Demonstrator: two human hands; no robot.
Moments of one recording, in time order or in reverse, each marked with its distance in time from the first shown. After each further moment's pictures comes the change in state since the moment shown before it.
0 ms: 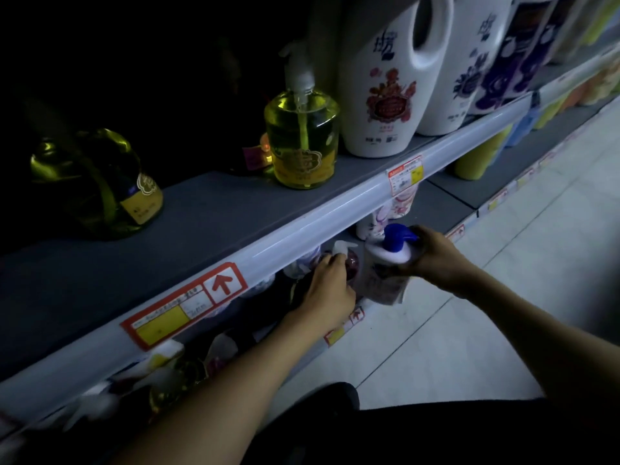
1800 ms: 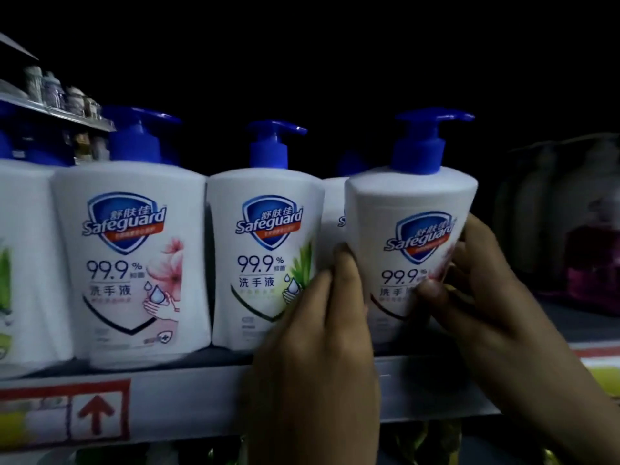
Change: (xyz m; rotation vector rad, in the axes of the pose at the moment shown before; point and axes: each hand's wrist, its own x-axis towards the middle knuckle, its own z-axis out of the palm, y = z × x) left_hand -0.267 0.045 -0.471 0.593 1.361 0.105; right_hand -0.195 -0.491 0.040 0.467 0.031 -1.228
